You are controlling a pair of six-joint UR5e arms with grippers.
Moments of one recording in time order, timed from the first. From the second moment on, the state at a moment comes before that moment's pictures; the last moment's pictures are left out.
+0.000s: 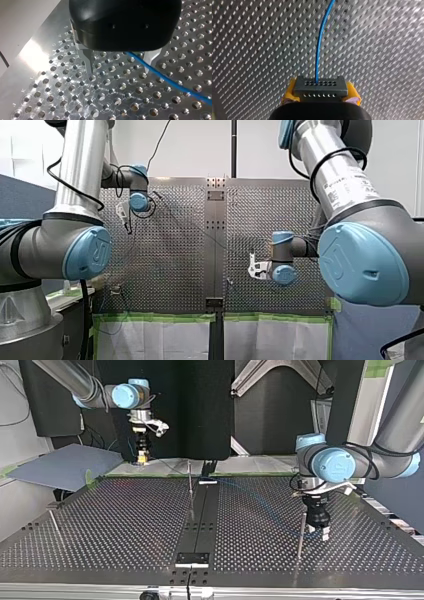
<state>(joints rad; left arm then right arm) 0.00 -1.78 -1.70 -2.69 -1.76 -1.91 1.98 -0.90 1.92 -1.00 1.64 1.56</state>
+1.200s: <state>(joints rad) -0.01 -1.78 -1.70 -2.69 -1.76 -1.91 1.85 -0.76 1.94 -1.09 1.73 1.55</state>
